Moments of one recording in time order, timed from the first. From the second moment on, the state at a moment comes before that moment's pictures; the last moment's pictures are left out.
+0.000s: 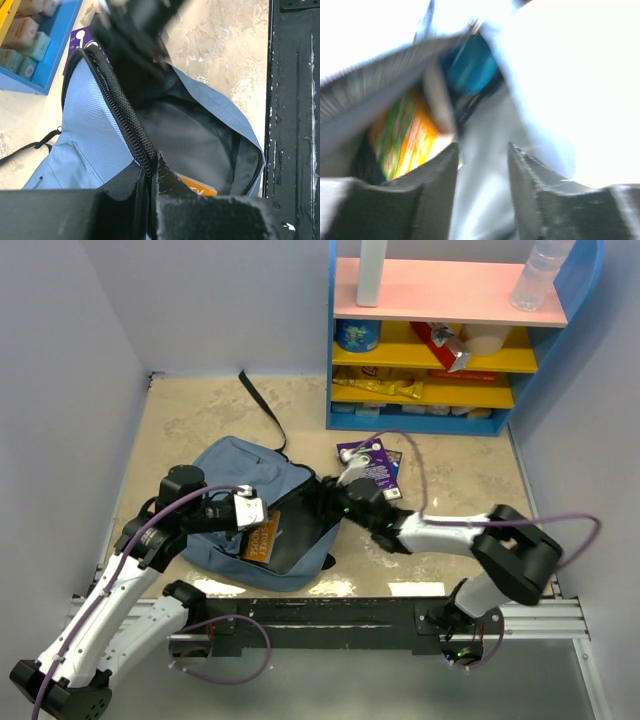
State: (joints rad) left arm -0.45 0.71 0.80 -0.65 0.71 0.70; right arm 0.93 1.56 0.65 0.57 0.09 0.69
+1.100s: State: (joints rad) left arm -0.45 0.71 0.80 -0.65 0.72 0.69; right arm 0.07 1.47 0.34 0.62 -0.41 0.92
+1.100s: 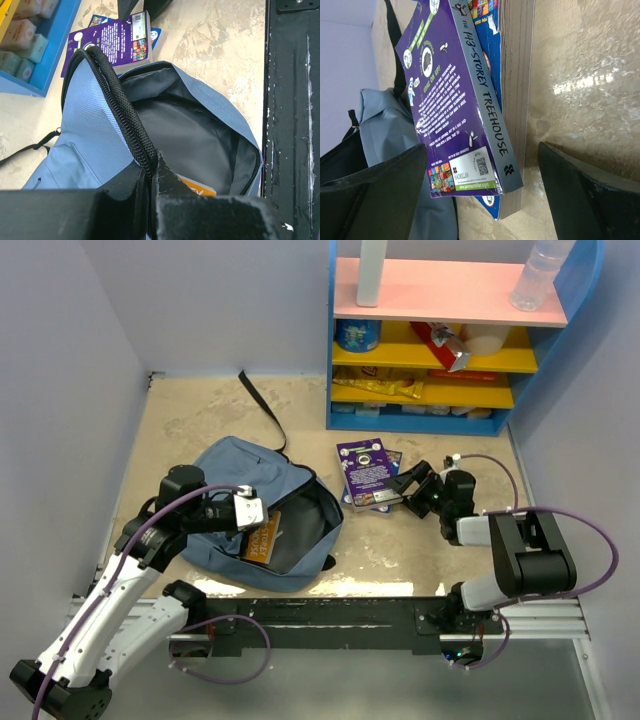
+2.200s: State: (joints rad) left arm -0.45 0.71 0.80 -0.65 0.73 0.69; right arm 0.07 0.99 0.36 0.21 -0.36 0.83
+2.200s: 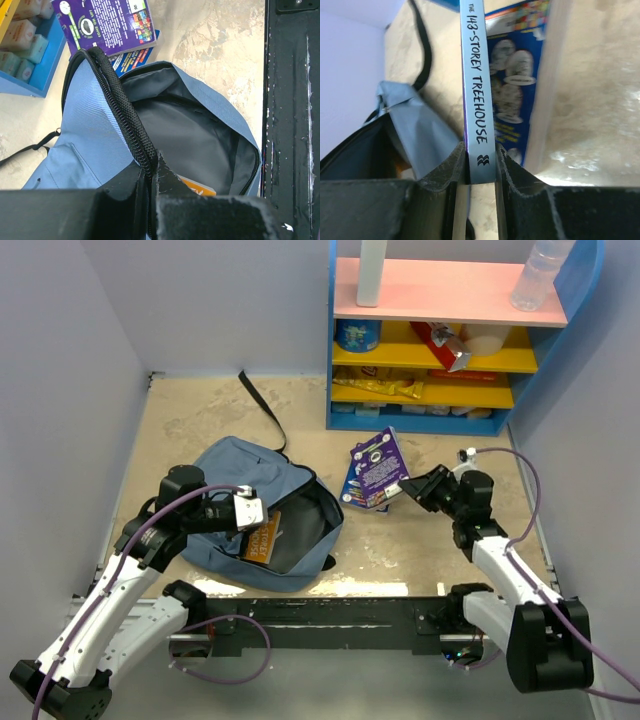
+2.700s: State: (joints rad) left arm -0.45 0.71 0.80 -0.64 0.73 0.69; right arm 0.07 0.72 0.34 0.40 -0.71 1.19
